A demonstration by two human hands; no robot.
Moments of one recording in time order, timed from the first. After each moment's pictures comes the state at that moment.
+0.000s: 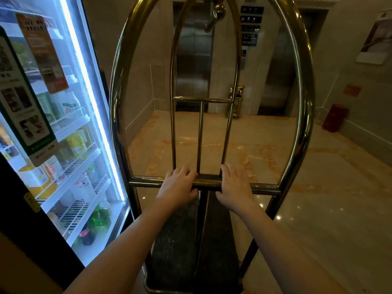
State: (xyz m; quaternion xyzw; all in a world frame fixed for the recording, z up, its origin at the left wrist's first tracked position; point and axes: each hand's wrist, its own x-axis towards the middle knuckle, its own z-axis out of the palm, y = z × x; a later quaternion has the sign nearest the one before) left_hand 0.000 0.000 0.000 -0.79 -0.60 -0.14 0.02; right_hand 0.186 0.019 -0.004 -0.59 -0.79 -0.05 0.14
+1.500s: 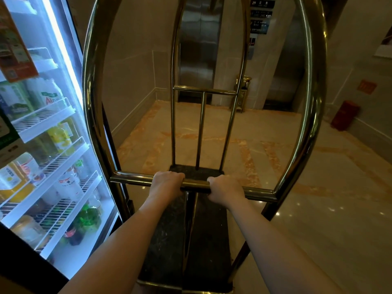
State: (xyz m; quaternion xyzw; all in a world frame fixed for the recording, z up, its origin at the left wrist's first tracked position) left_hand -0.009 0.108 -0.036 -0.75 -0.66 -0.05 0.08; right_hand 0.183 0.137 -0.034 -0.50 -0.87 -0.05 0.04
